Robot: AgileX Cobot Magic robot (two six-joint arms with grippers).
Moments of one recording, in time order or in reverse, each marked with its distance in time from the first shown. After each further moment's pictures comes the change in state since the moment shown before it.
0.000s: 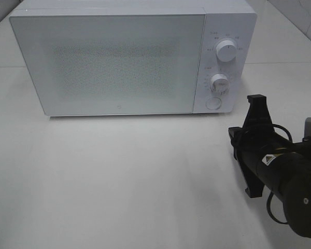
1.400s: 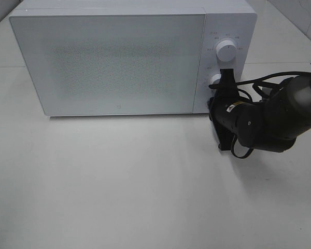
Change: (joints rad) left arm 0.000 0.000 0.000 0.000 0.000 0.000; right arm -0.304 0.291 -0.462 -0.256 0.256 0.014
